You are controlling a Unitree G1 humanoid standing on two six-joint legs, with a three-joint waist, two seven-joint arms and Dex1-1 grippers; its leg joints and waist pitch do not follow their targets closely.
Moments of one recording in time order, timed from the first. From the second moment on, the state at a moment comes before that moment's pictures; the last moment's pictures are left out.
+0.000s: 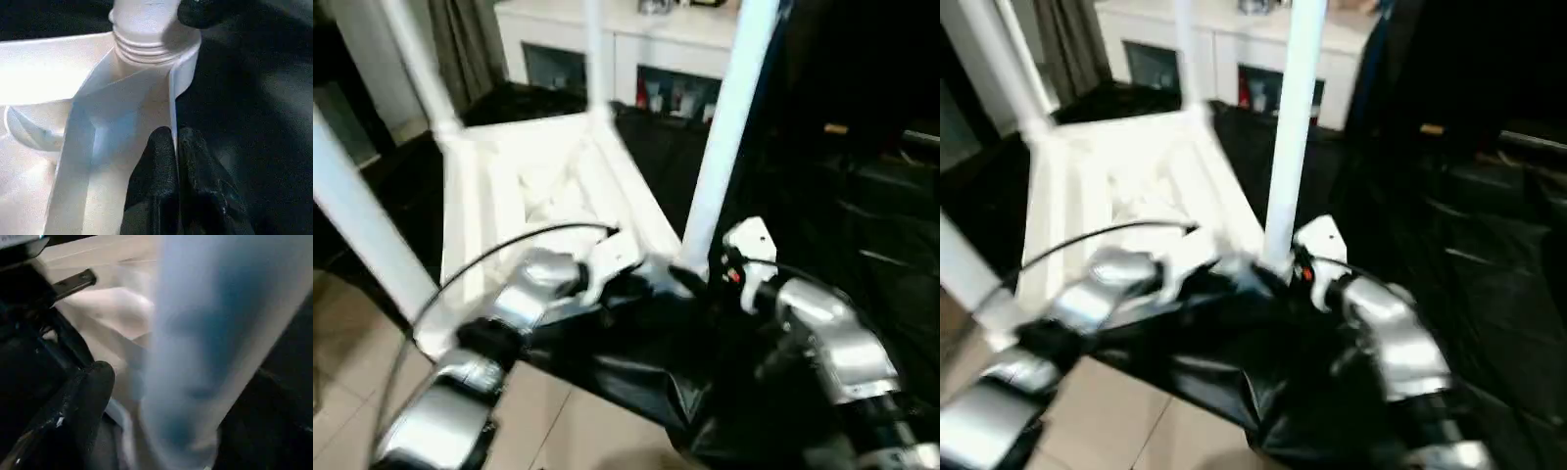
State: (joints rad) left arm -0.65 0.26 -0.32 0.68 0.08 0.01 -1.14; right arm -0.32 -0.37 0.12 0.17 0.17 0.27 0.80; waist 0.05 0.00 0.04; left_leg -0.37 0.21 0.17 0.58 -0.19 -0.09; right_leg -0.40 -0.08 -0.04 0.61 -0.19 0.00
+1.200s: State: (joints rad) left arm -0.59 0.35 -0.35 0.56 0.03 0.04 -1.29; right arm -0.28 -0.47 0.20 0.11 0.20 0.34 1.01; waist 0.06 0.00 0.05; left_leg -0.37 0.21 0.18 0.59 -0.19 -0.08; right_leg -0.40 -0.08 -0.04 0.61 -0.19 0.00
